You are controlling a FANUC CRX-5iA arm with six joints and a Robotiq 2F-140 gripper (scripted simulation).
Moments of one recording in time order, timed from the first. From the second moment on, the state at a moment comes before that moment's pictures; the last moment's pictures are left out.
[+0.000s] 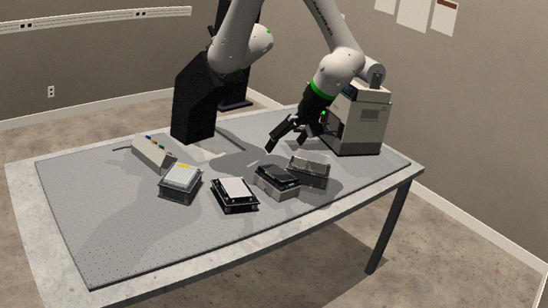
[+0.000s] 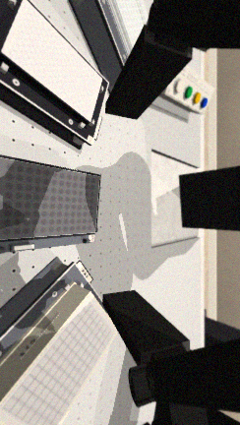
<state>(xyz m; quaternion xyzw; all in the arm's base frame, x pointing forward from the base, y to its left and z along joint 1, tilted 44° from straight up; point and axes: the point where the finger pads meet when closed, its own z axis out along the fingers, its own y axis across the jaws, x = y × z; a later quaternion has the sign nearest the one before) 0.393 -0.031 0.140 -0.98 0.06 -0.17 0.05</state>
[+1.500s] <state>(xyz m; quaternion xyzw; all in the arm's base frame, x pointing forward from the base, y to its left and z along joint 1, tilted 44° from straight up) 0.419 -0.030 0.113 -0.98 0.06 -0.16 0.05</state>
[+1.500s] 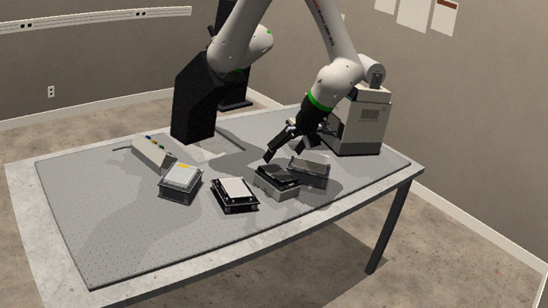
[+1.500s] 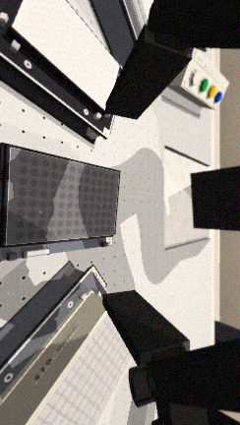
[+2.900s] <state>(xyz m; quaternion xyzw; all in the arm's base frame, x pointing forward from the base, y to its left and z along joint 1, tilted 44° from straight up) 0.405 -0.030 0.128 -0.98 0.06 -0.16 0.05</state>
